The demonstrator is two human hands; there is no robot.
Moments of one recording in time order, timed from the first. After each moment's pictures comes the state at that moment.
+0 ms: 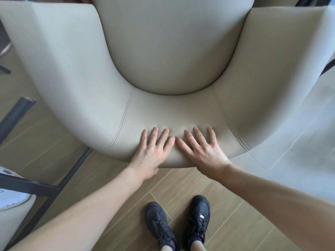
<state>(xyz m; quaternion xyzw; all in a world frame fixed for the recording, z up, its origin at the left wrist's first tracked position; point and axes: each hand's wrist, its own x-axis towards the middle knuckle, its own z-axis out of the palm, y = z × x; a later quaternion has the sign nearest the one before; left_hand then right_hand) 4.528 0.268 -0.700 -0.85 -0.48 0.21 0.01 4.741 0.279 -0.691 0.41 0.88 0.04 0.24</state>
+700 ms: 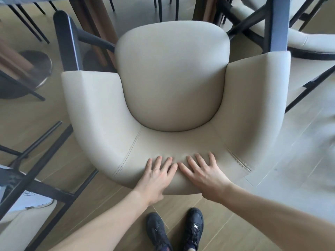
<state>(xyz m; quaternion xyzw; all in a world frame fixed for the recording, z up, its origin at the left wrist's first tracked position) 4.553 0.220 -0.565 -0.84 -0.49 0.21 -0.10 4.759 0.244 -0.541 0.37 0.89 -0.02 0.25</state>
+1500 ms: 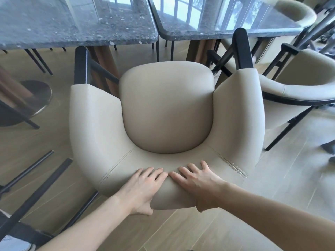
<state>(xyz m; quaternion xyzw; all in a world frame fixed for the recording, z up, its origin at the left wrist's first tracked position) 4.506 0.302 -0.509 -0.88 -0.45 0.12 -0.09 4.726 0.328 -0.460 0.34 0.90 -0.03 0.26</state>
